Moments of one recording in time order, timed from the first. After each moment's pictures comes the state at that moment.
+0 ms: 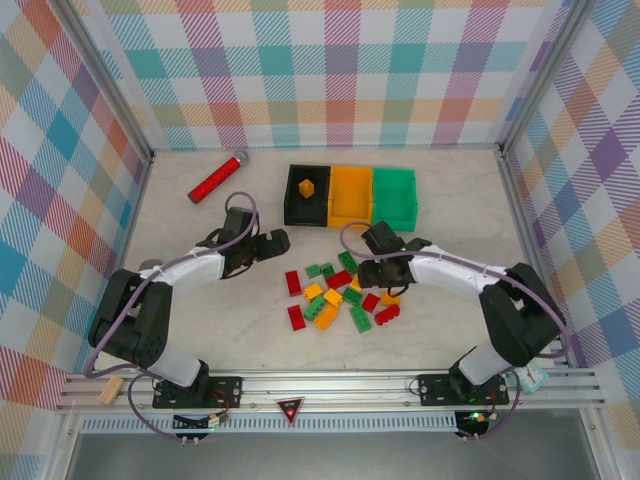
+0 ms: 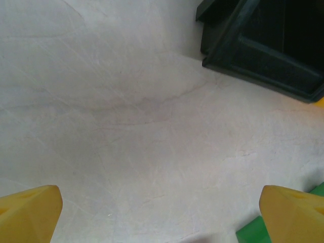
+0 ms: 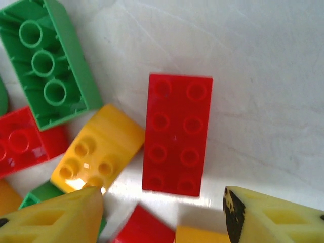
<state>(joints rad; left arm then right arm) -0.33 1.52 0.79 -0.14 0.07 -0.57 0.65 1.56 0.90 -0.56 0.08 0.51</state>
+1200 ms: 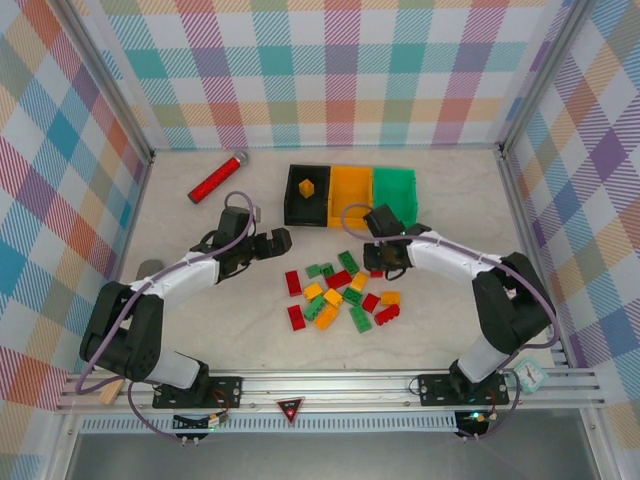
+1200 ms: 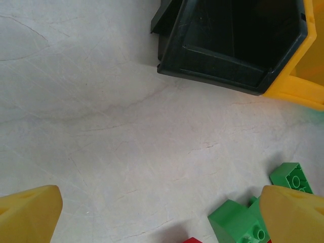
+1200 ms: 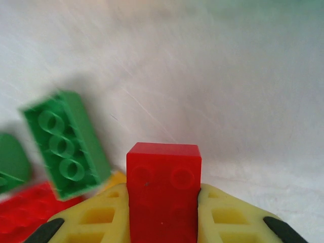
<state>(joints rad) -0.33 1.44 0.77 -0.11 0.13 -0.51 0.58 1.62 1.06 -0.57 0.08 0.48</state>
